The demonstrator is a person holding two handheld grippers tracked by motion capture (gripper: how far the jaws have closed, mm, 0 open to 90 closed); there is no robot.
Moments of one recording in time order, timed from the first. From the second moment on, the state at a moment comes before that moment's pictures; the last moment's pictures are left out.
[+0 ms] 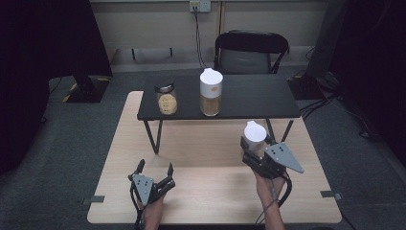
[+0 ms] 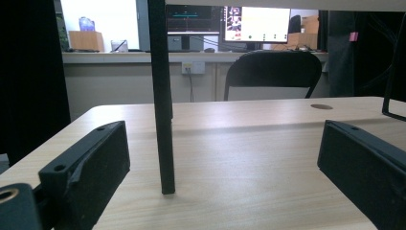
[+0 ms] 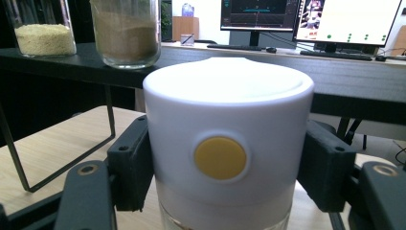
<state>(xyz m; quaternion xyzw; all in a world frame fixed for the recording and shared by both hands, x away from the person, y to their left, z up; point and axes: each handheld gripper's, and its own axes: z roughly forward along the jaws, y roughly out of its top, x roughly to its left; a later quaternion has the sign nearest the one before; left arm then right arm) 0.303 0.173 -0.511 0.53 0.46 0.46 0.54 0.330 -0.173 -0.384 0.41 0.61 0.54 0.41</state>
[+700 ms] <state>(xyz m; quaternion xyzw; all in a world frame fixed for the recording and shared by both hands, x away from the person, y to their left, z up) 0.303 0.173 -0.511 0.53 0.46 0.46 0.54 0.333 -0.173 -0.367 0.41 0.61 0.55 0.41</state>
